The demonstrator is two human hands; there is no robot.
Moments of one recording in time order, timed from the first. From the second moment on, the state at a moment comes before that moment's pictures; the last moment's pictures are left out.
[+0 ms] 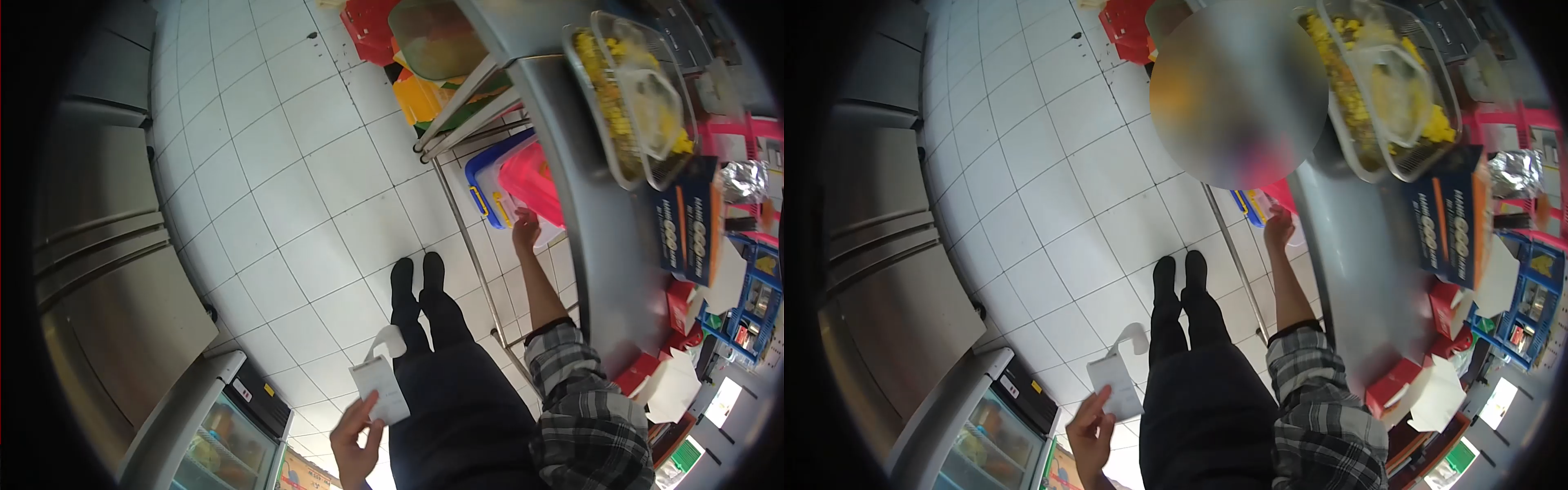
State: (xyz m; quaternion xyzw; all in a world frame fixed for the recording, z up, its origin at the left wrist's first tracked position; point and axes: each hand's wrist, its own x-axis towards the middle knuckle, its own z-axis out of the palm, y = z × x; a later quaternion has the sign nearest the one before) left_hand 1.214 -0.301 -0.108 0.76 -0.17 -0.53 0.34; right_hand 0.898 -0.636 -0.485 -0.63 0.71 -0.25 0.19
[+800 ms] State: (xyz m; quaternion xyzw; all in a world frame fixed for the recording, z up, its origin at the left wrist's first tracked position) left_hand 1.175 -0.311 -0.193 0.77 -0.15 -0.58 0.21; right_hand 0.787 -0.720 -0.589 -0.47 0.62 -0.36 0.51
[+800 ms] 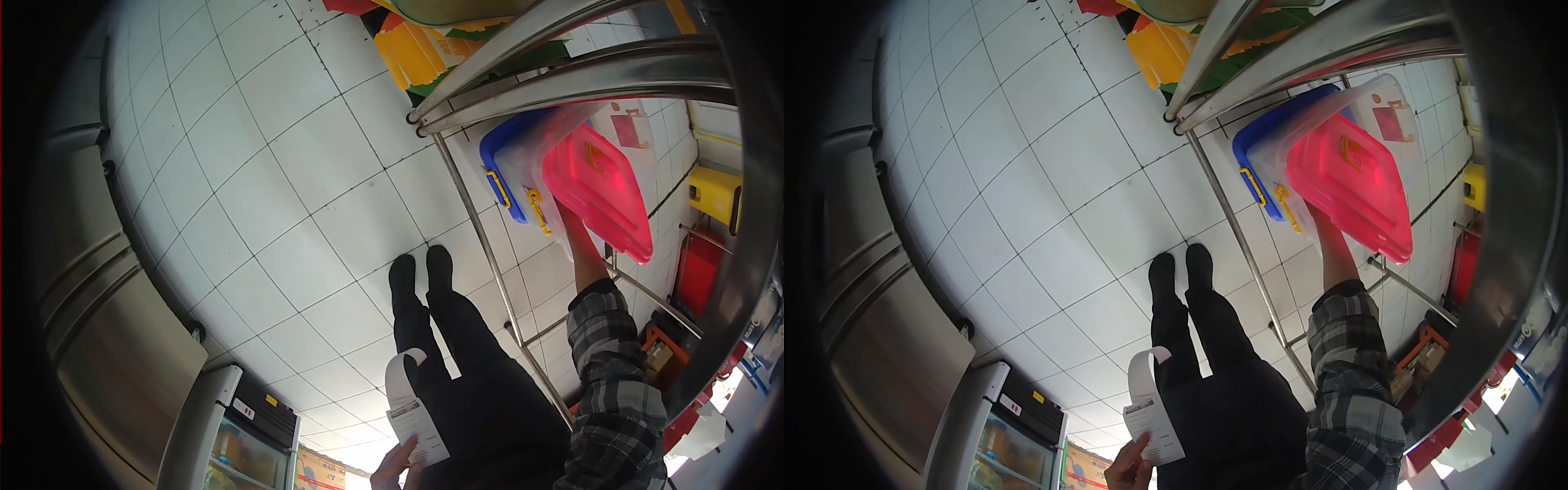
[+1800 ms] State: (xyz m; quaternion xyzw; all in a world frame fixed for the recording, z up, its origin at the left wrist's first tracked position) left_hand 1.170 -0.316 -0.236 0.75 0.00 -0.64 0.15; right_hand 0.764 -0.746 -0.642 -0.51 0.65 -0.37 0.43
